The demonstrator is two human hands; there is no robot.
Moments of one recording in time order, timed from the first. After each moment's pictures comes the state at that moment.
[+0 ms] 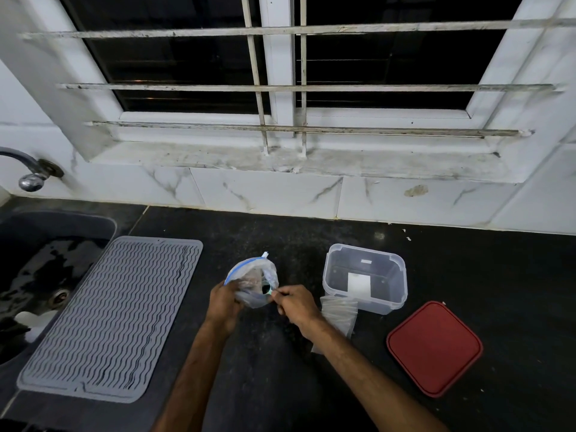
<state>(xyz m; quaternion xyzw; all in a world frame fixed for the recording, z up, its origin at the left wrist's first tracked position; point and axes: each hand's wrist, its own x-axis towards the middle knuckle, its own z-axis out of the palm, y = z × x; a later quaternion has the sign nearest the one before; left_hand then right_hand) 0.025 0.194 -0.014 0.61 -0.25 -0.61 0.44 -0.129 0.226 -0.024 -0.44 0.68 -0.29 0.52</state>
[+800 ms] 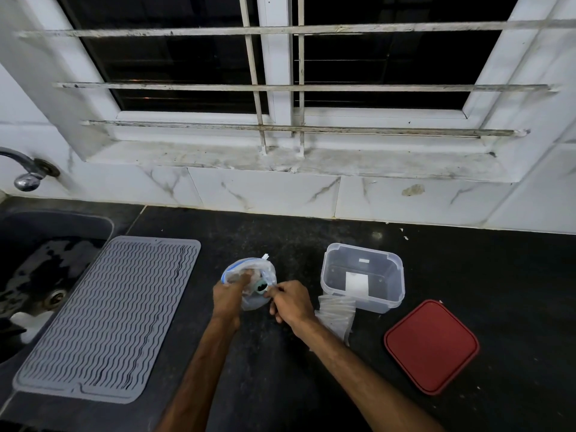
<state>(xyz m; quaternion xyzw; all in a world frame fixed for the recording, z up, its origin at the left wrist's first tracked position) 0.010 0.190 -0.022 0.64 -0.27 -0.55 0.46 -0.119 0.230 -0.005 -0.41 0.68 -0.32 0.51</state>
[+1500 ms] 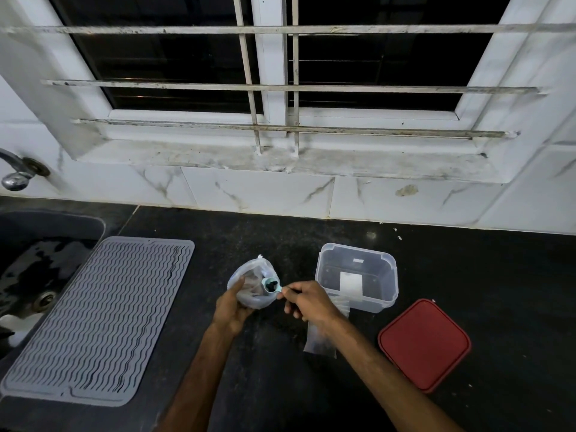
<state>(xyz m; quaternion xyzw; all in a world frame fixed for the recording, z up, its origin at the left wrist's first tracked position) 0.008 0.194 -0.047 0.55 -0.16 -0.69 0.45 -0.169 0.248 0.020 -0.44 0.64 -0.29 0.55</state>
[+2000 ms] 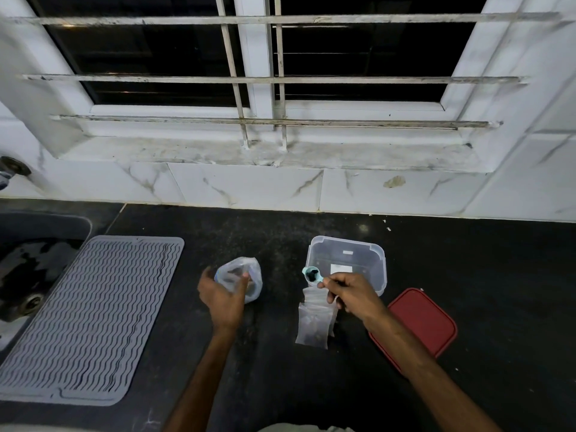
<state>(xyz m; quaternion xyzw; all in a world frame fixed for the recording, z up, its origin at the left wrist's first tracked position) -0.010 0.211 -0.045 0.71 -0.45 -0.31 0.44 -0.259 0.276 0.016 -0.43 0.67 -0.35 0.49</state>
